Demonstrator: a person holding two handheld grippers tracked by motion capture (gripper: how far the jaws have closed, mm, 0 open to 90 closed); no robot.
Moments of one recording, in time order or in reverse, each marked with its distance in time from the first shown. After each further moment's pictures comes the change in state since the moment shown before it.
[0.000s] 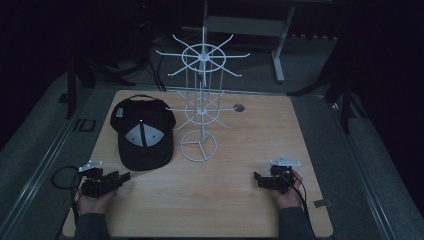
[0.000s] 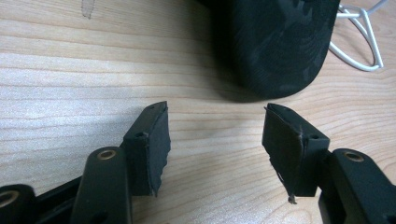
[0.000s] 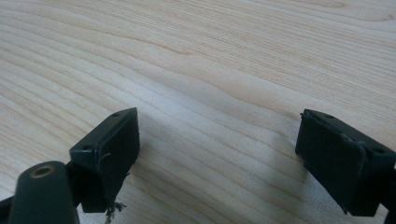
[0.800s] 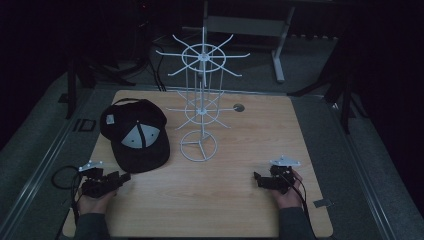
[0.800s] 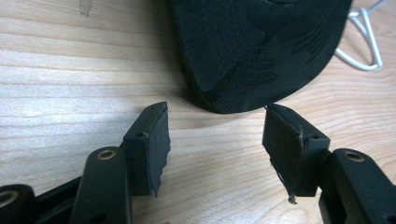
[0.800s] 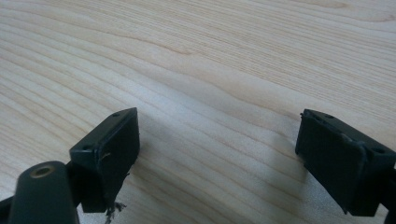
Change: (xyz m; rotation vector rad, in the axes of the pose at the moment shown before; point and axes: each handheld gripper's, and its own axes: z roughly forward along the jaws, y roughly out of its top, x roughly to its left) left arm -0.002 0.000 -0.002 0.002 -0.009 -0.011; right arm 0.000 0.000 0.000 0.000 0.001 -0.003
